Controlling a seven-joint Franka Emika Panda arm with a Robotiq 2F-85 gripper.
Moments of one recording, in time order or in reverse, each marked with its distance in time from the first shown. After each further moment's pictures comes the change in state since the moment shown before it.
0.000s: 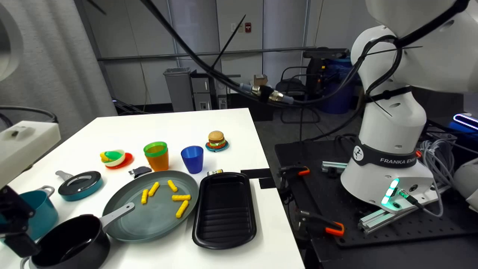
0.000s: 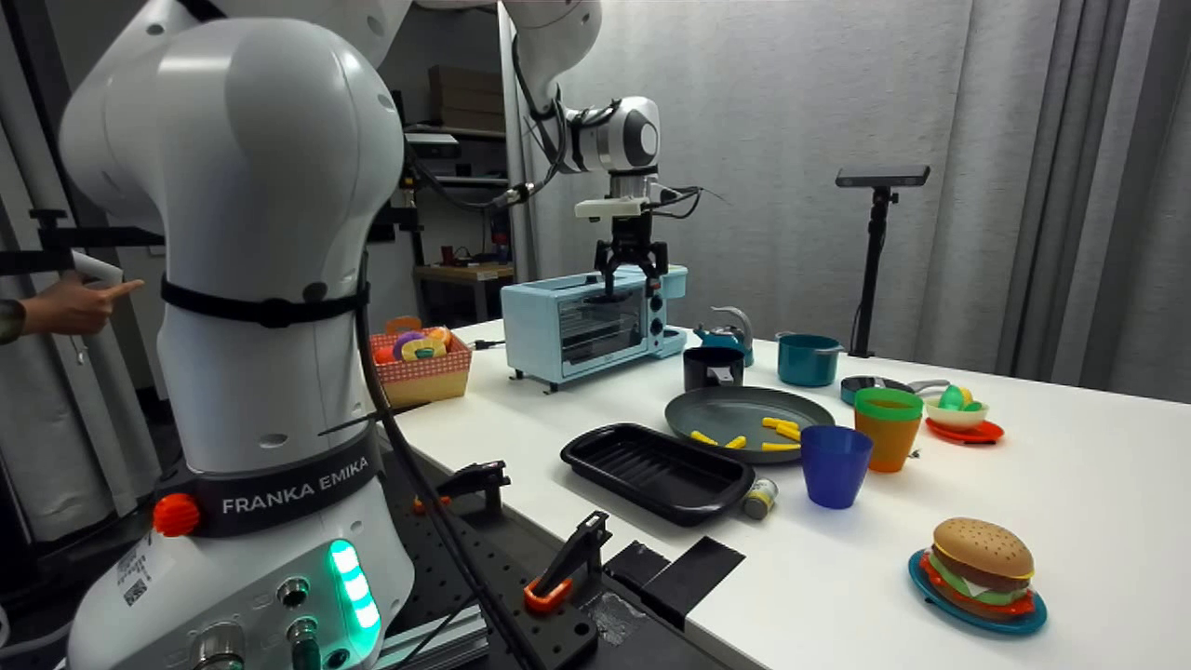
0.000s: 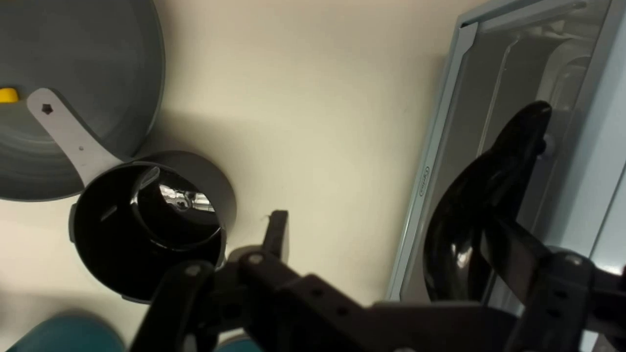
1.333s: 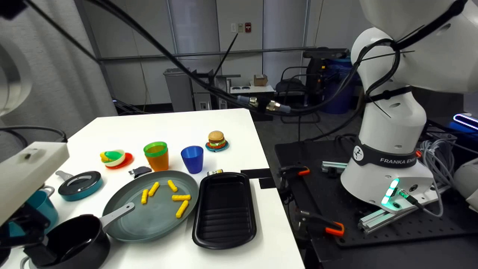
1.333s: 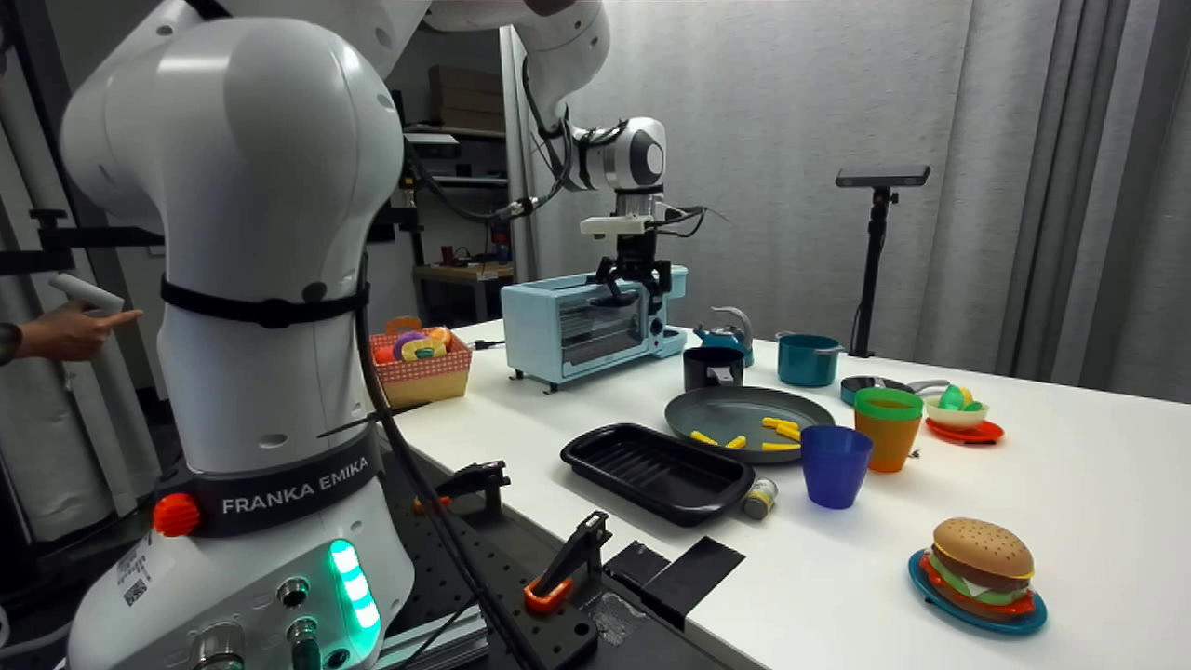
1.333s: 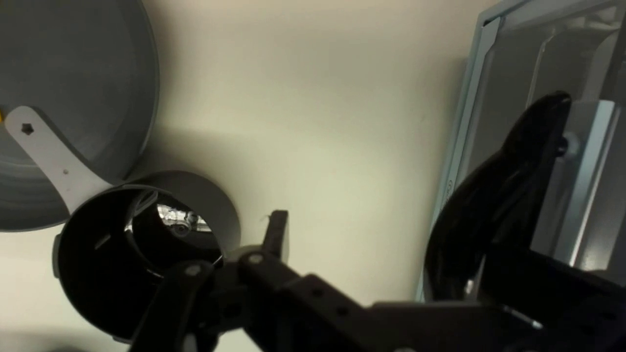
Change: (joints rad) arm -0.004 0.068 -0.008 0.034 0.007 -0.007 0.014
